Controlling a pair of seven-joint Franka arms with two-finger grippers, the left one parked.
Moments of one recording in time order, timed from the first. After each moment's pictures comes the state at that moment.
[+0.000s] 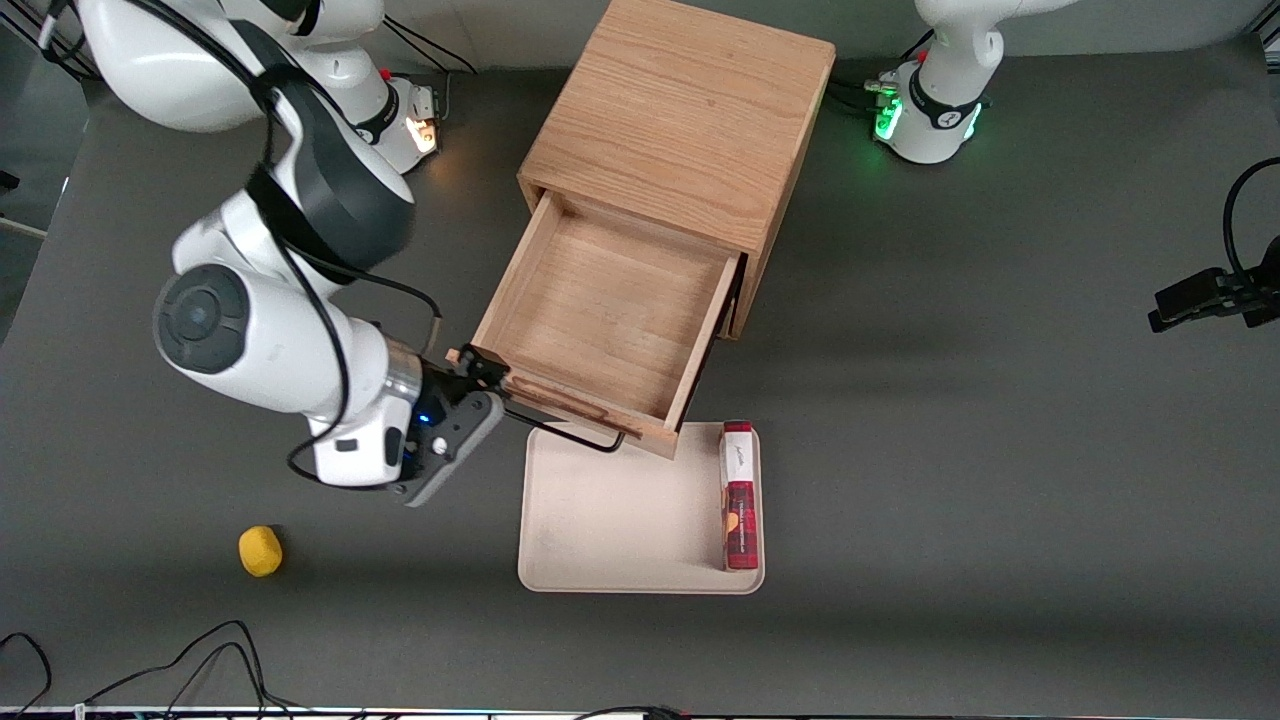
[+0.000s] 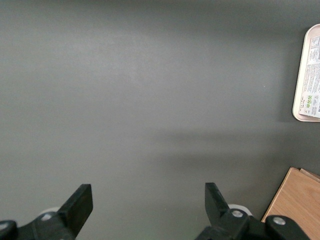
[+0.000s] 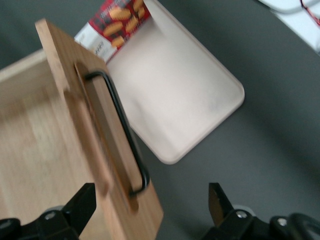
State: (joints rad) arm 0.08 0.63 0.49 -1.02 -0.09 1.62 -0.27
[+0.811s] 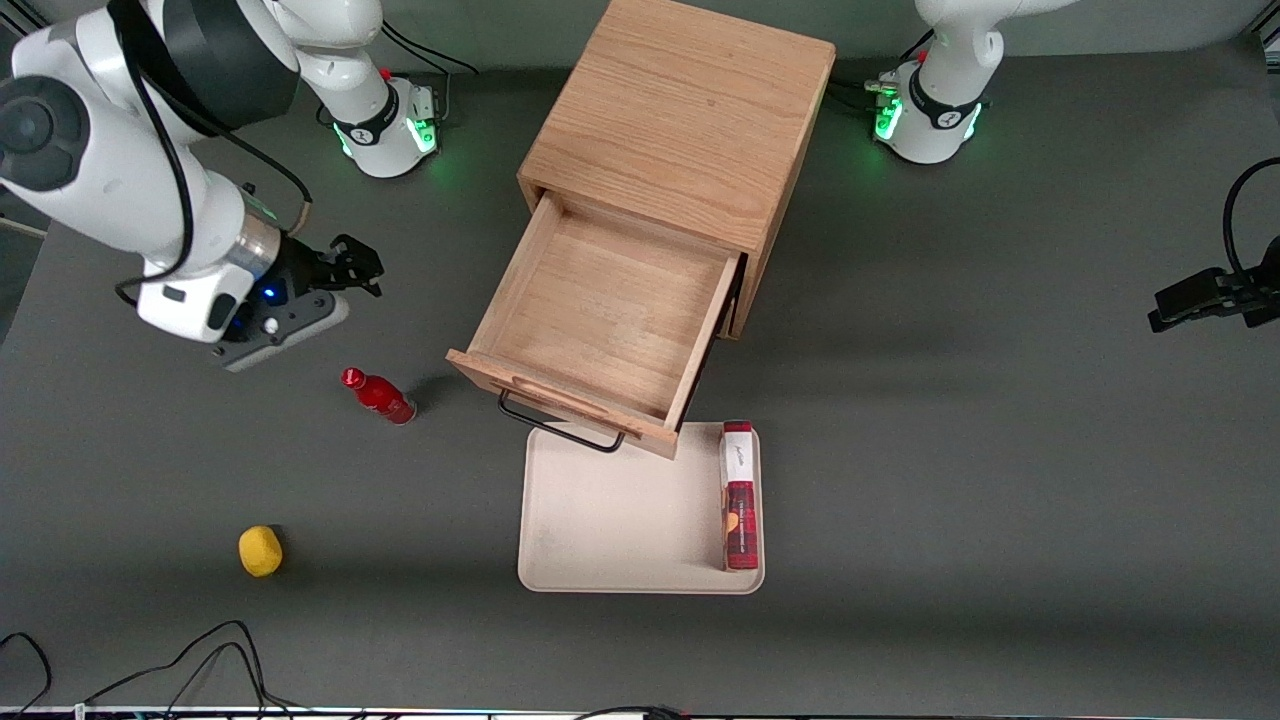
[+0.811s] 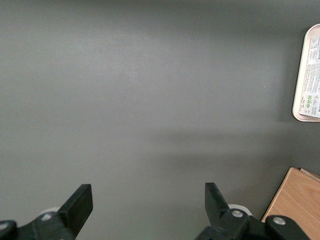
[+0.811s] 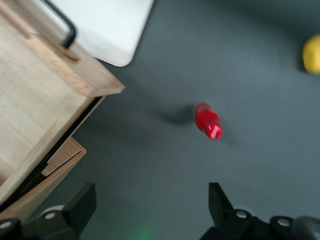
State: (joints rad) arm -0.19 0.06 0.49 -1.66 0.01 1.61 0.00
